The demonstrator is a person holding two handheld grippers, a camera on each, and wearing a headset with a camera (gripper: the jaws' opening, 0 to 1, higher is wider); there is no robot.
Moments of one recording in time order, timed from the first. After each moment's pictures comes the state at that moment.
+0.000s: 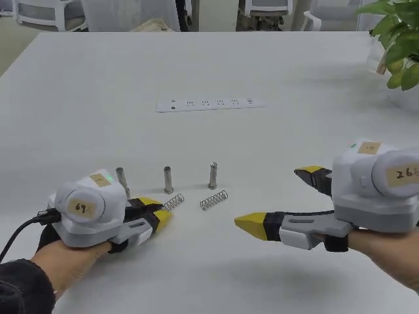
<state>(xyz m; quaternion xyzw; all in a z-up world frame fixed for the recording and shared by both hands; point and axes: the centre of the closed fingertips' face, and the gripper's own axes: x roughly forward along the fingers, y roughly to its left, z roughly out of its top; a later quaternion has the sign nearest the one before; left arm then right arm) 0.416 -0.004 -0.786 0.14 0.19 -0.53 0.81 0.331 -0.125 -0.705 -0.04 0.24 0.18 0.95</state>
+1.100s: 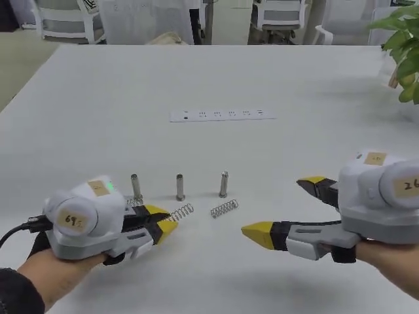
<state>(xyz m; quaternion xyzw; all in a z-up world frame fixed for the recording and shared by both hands) 0.385 0.011 -0.751 0.16 0.16 -0.56 0.80 0.327 -0.111 -0.698 -0.05 0.24 0.21 0.95</state>
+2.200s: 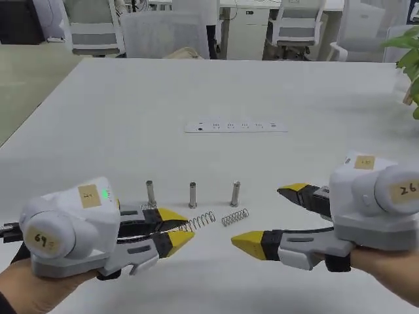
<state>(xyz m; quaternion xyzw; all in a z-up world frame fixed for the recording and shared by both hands) 0.335 0.011 -0.691 0.18 0.08 -0.61 0.77 0.323 -0.064 -0.679 -0.07 0.22 0.29 0.93</state>
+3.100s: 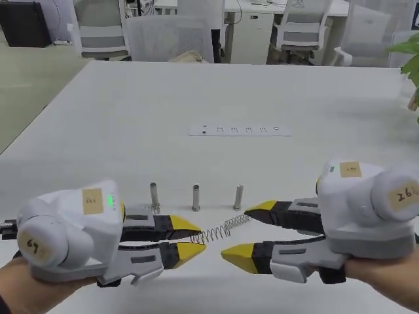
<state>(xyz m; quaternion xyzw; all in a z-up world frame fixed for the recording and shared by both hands) 0.306 0.004 -0.680 0.19 0.06 -0.67 0.72 0.300 -0.018 -0.675 -0.07 0.23 0.40 0.89</state>
